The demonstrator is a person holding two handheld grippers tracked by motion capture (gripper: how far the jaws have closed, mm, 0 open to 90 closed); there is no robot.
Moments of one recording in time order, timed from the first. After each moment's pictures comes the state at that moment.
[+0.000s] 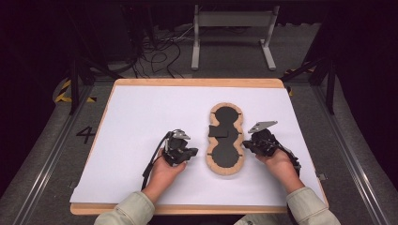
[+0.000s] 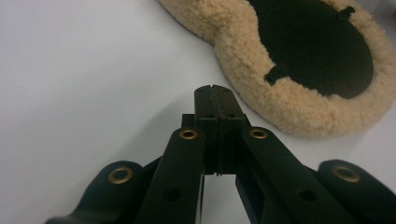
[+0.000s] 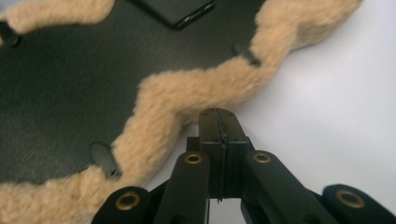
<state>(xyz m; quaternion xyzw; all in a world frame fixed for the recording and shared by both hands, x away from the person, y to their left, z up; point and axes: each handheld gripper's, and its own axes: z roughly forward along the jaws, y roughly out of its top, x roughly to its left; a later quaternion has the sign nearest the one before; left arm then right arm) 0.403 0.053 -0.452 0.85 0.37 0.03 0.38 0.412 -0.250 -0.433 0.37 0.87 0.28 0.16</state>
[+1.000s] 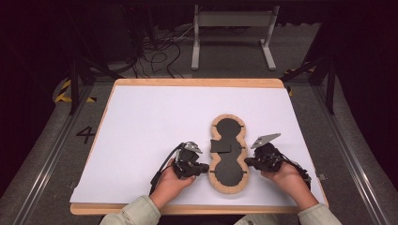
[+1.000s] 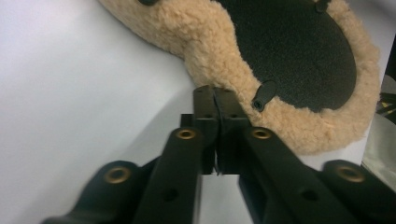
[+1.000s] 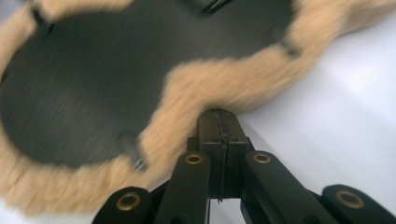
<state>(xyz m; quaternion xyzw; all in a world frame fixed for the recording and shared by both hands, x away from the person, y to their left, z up) 0.370 0.038 -0.452 0.87 0.31 -0.05 0.38 0.369 -0.254 -0.427 0.36 0.89 0.27 0.09</state>
